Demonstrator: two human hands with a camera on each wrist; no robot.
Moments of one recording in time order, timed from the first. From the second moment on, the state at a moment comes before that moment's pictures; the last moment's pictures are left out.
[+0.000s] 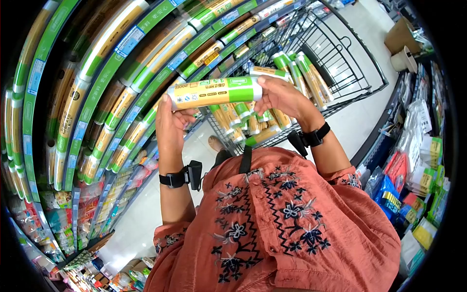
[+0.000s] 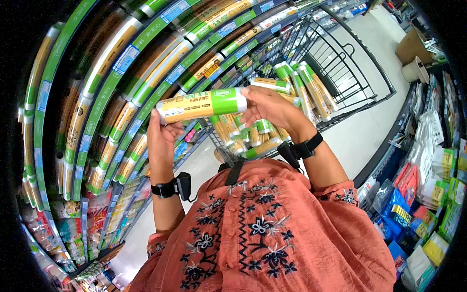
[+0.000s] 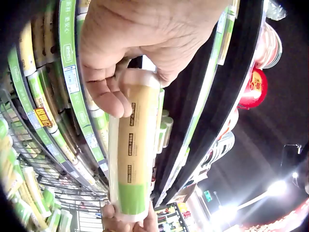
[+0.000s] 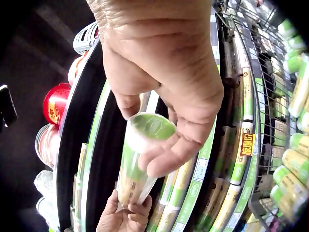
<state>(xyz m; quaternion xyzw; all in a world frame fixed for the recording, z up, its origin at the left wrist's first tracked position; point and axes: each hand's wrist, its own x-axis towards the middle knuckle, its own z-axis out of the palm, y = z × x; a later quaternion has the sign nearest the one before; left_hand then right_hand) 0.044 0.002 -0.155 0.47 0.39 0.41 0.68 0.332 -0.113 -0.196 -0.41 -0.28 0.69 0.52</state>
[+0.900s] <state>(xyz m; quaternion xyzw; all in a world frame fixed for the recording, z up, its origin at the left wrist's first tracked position) 0.061 -0.032 -0.129 0.58 0.33 0.36 0.65 0.250 -0.082 -0.149 -0.38 -0.32 0.61 0.62</state>
